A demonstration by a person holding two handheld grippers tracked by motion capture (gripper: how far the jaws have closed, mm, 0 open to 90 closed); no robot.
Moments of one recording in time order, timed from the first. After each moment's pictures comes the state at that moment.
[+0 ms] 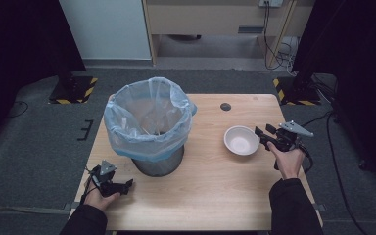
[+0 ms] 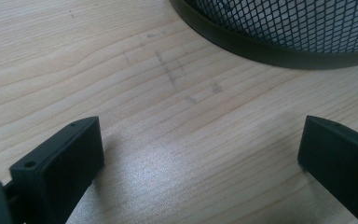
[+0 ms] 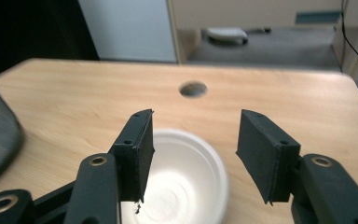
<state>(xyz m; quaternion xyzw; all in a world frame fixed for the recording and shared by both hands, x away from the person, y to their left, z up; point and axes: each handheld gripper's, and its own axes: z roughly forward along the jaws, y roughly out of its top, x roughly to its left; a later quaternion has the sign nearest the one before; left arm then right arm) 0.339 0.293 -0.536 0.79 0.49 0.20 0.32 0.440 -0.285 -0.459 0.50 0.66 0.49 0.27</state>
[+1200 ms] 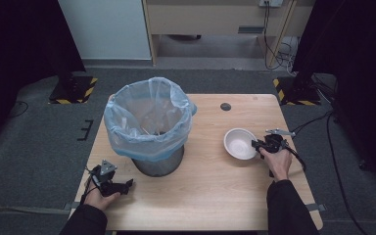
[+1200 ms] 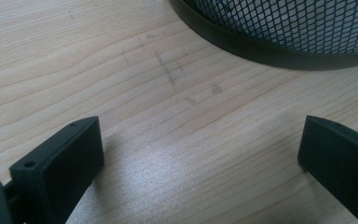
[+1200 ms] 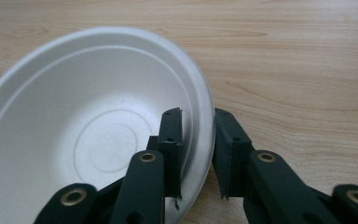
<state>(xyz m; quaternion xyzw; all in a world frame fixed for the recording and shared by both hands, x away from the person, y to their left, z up) 0.340 0.293 -0.536 0.79 0.49 0.20 0.32 0.464 -0.278 -0.518 0.57 0.70 0.39 0.19</state>
